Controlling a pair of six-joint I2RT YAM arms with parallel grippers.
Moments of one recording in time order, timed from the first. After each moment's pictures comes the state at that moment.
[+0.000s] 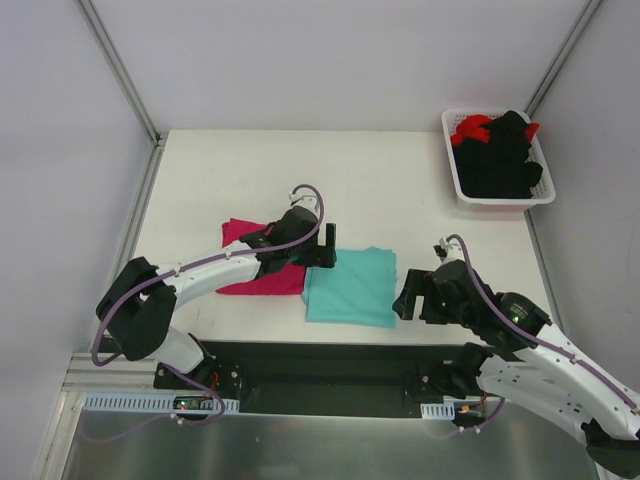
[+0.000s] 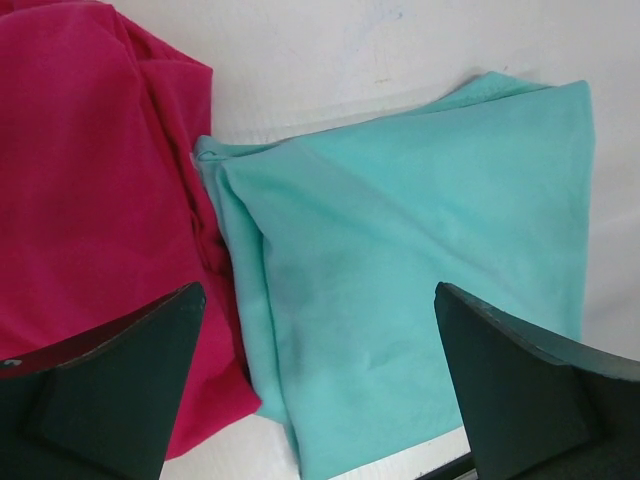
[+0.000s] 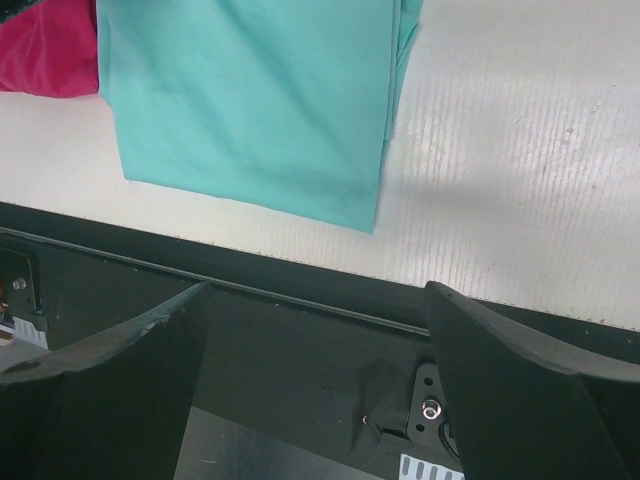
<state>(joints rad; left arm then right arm) -0.80 1.49 0.92 -0.22 -0.13 -0.60 0.86 0.61 0.75 -1.00 0.20 0.80</state>
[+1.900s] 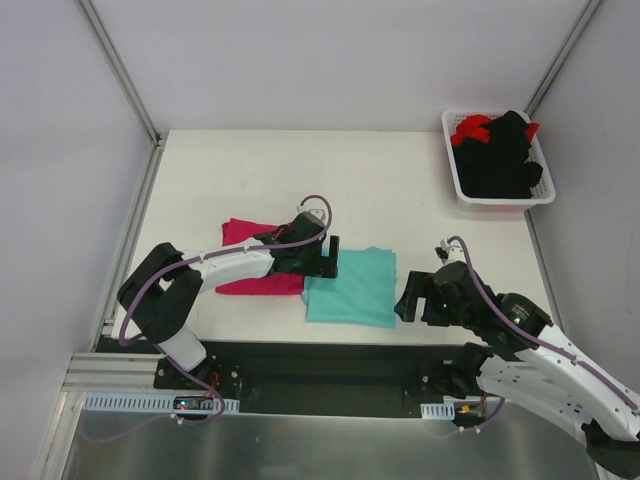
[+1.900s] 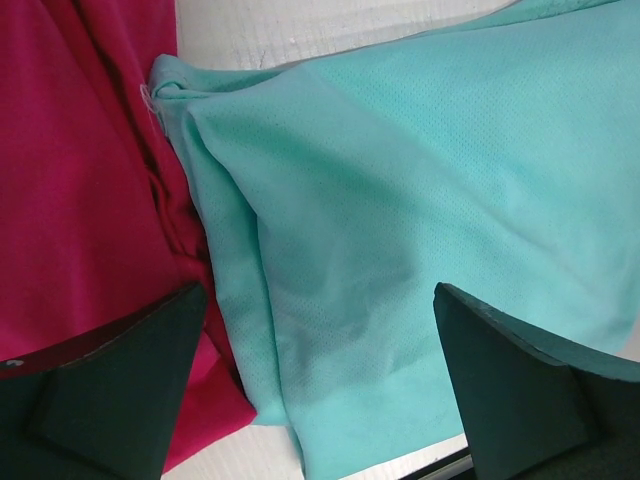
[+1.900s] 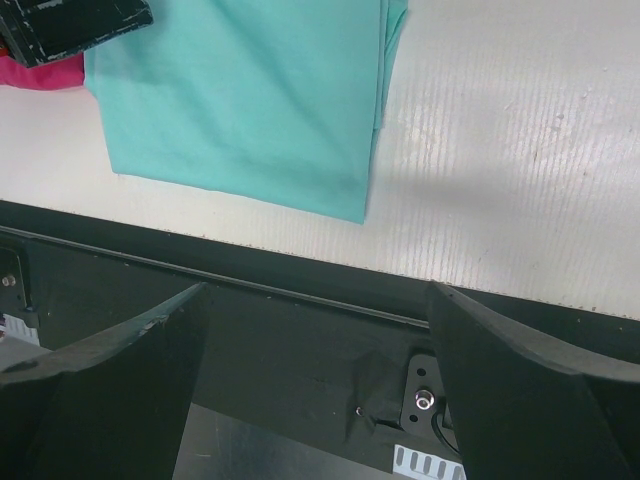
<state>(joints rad) -0.79 1.62 0.94 -0.27 -0.01 -0.62 0.86 0.61 0.75 -1.03 0.20 0.80</state>
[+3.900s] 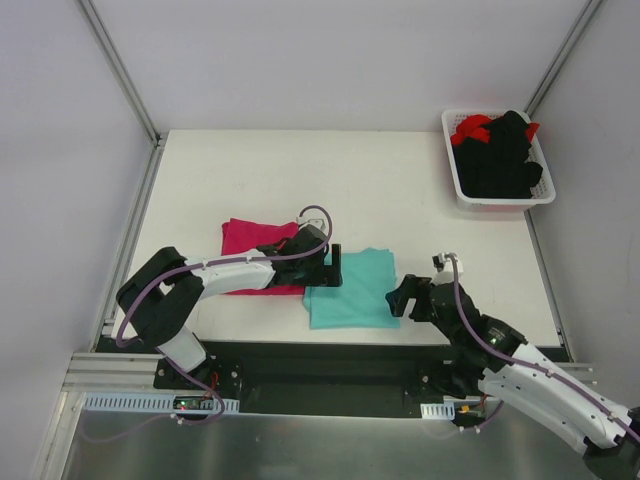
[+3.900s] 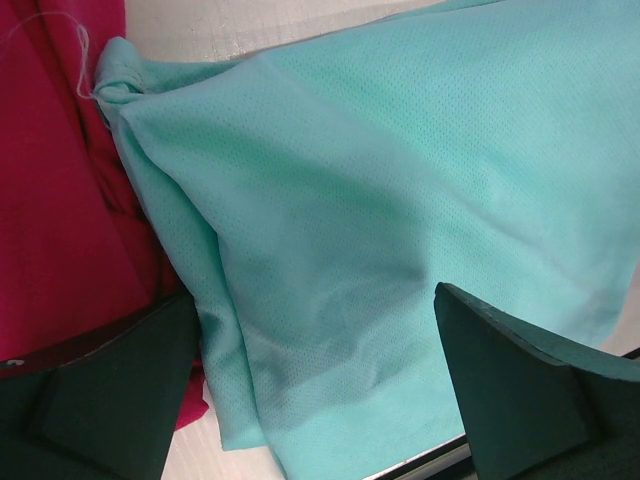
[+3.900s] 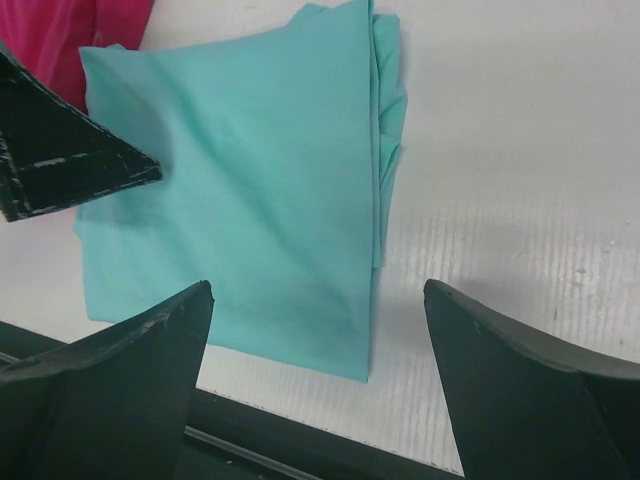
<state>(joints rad) -0.85 1.60 0.85 -0.18 -0.04 -0.75 0.86 0.41 0.35 -0.54 0.36 0.70</state>
